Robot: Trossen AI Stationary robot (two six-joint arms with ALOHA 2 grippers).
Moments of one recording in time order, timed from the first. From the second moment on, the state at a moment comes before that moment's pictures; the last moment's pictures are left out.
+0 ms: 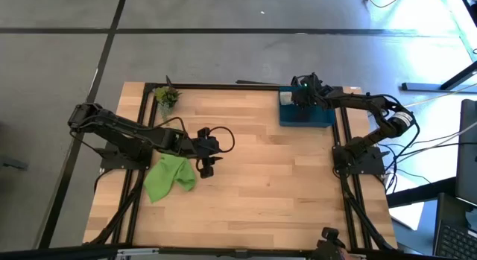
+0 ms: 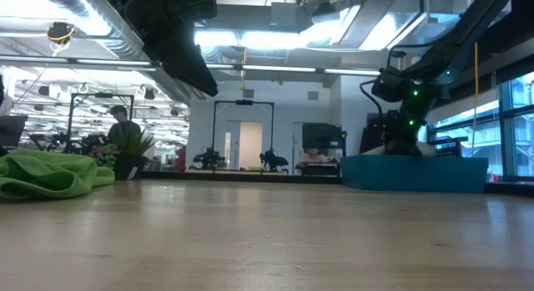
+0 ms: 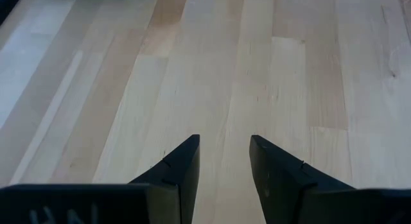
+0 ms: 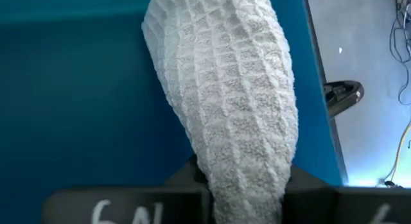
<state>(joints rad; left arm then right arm) -0.16 1.34 0.85 -0.32 -0.26 -0.23 -0.91 1.50 0.68 -0.12 0.12 -0.75</state>
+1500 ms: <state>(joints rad) -0.16 1.34 0.85 -0.29 -0.26 -0.23 -0.91 1.50 0.68 -0.07 0.18 -0.74</state>
